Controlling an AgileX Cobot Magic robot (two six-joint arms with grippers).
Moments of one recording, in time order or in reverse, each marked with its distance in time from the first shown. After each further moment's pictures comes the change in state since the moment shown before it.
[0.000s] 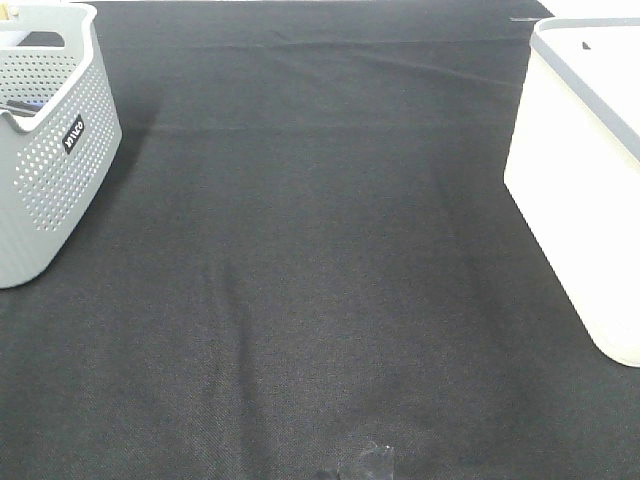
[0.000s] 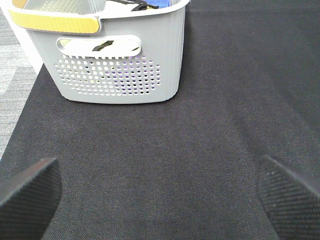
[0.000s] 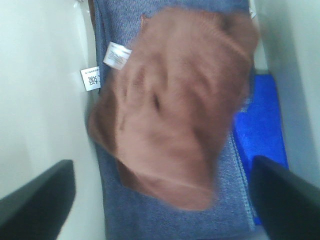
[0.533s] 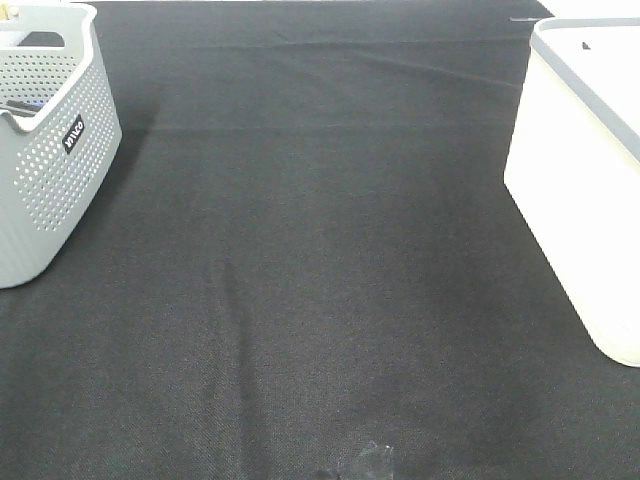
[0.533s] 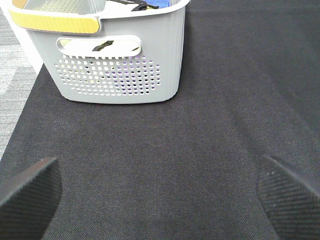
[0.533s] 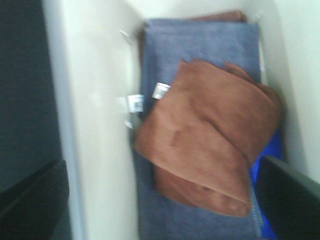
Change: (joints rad) left arm 0.000 0.000 0.000 0.000 0.000 0.000; right arm 0.133 -0.115 -0.130 -0.032 0.087 0.037
